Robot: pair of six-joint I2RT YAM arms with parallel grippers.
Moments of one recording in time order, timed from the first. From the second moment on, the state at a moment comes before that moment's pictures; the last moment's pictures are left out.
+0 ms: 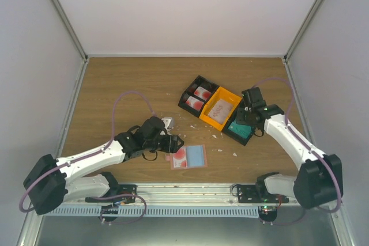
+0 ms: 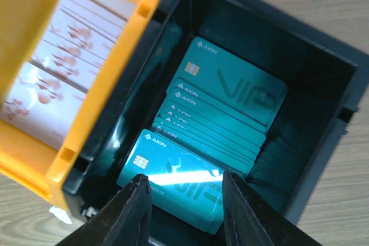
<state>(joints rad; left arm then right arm) -0.83 1.12 0.61 -0.28 0.15 -0.66 0.28 1.21 0.88 -0.73 0.18 0.36</state>
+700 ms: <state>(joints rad) -0.83 1.12 0.62 -0.25 0.25 -0.62 0.28 1.53 0.90 -0.64 0.07 0.34</state>
